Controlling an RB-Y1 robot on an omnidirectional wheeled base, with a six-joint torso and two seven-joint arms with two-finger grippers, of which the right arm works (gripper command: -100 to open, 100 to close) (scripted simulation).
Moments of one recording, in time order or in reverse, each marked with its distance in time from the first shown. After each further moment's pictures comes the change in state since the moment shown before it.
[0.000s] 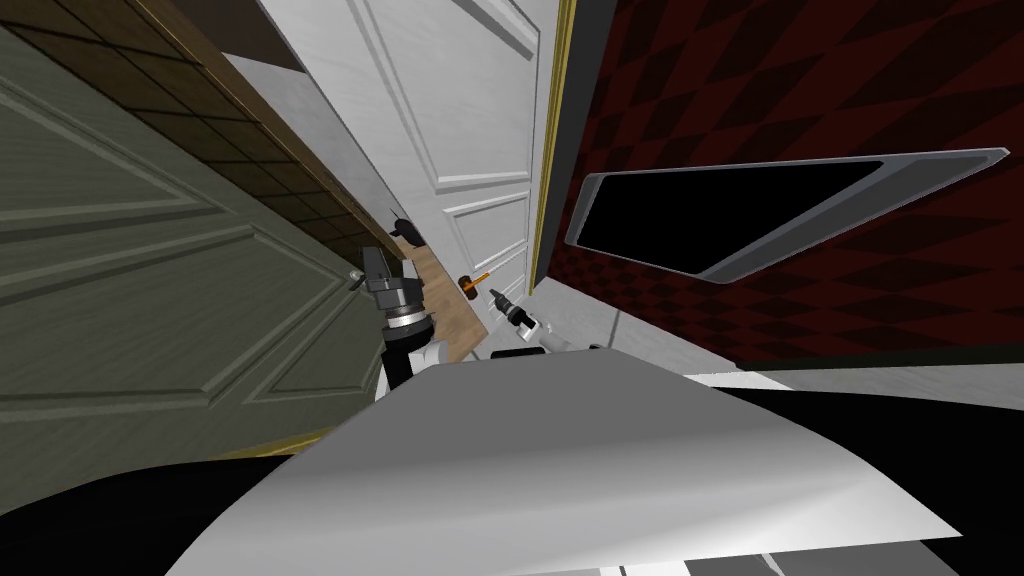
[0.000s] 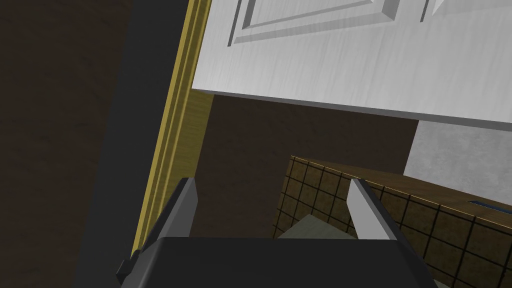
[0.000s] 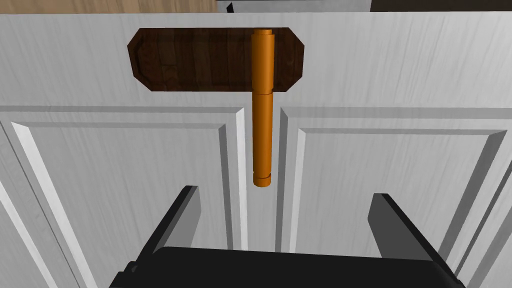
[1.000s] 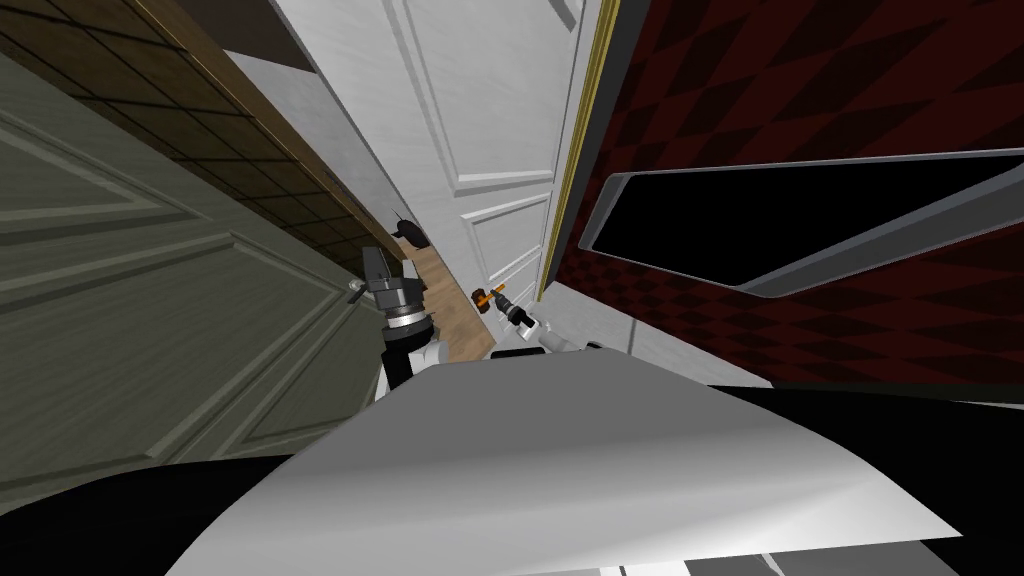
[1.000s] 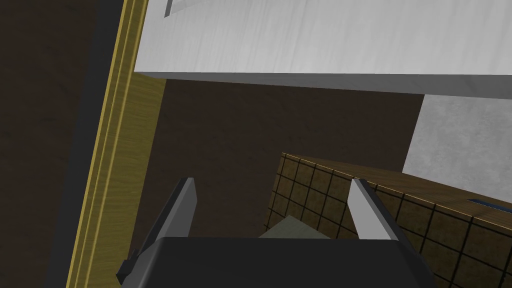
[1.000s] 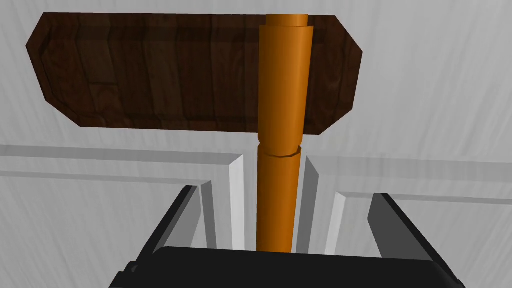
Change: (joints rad) arm -0.030 0.015 -0.007 0.069 0.003 -0.006 0.000
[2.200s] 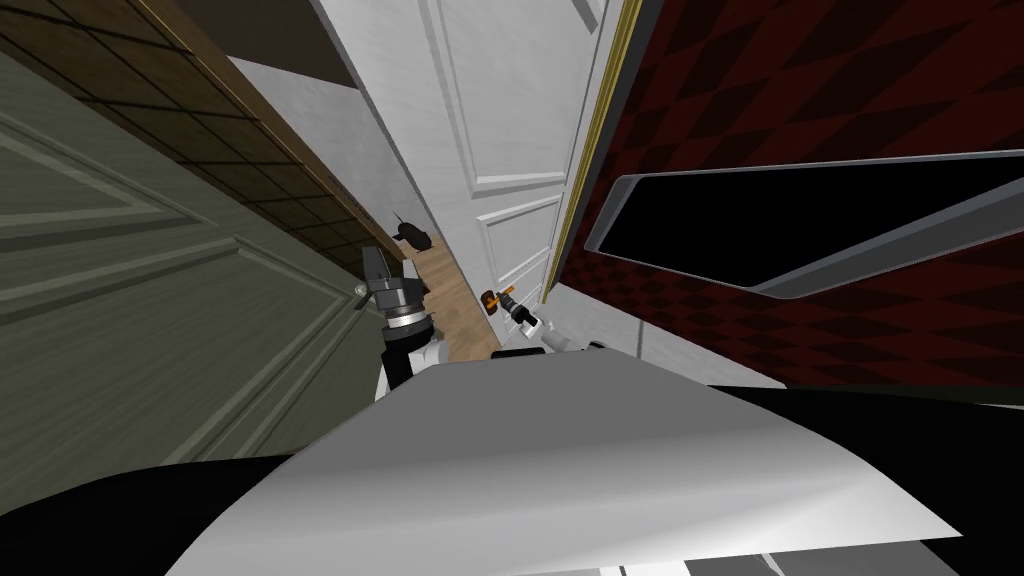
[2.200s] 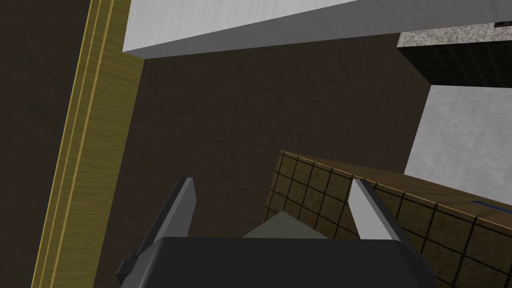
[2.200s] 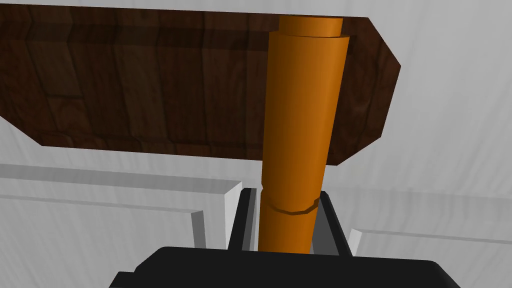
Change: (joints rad) arm 0.000 -0.018 -0.039 0.017 0.000 0.004 0.010
